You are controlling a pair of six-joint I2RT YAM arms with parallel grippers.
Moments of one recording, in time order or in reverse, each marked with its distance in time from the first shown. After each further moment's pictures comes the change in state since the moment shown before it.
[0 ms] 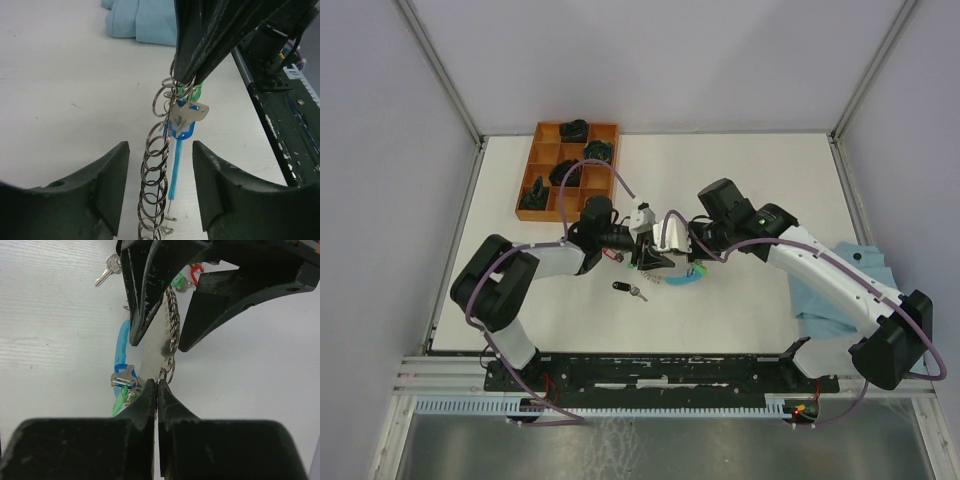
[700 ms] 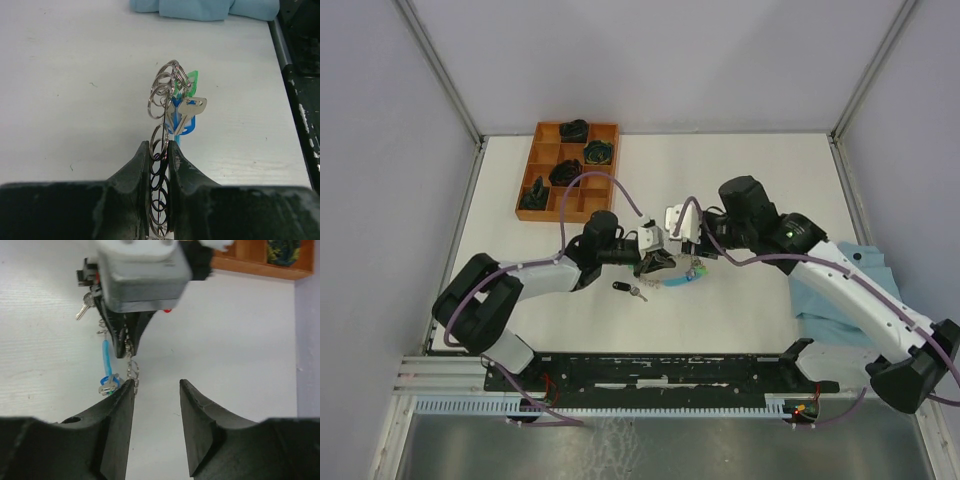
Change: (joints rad) left arm -0.095 -0.131 -0.066 -0.150 -0.242 0.145; right arm 0.000 -0.111 -0.004 0.074 0.011 0.090
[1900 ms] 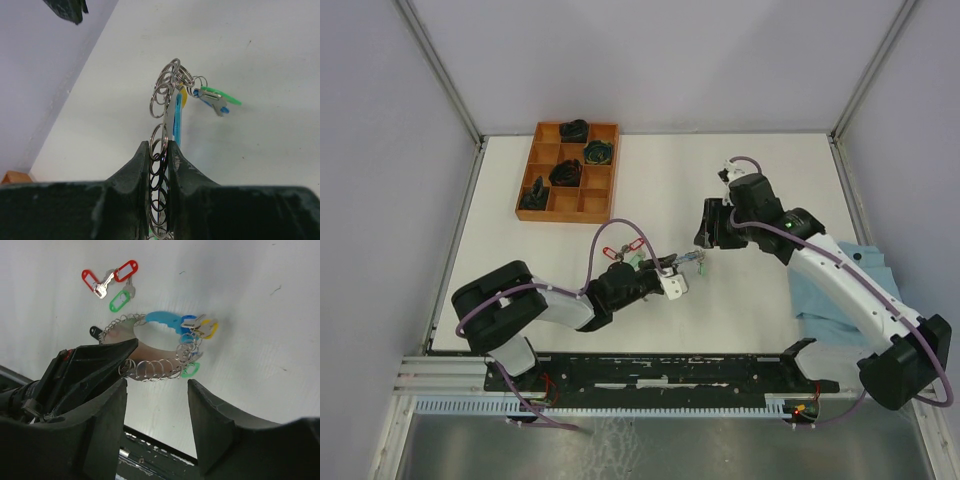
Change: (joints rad) left arm -0.356 0.047 -0.227 0.477 -0.870 0.325; right arm -0.143 -0.014 -0.077 0.022 0.327 1.321
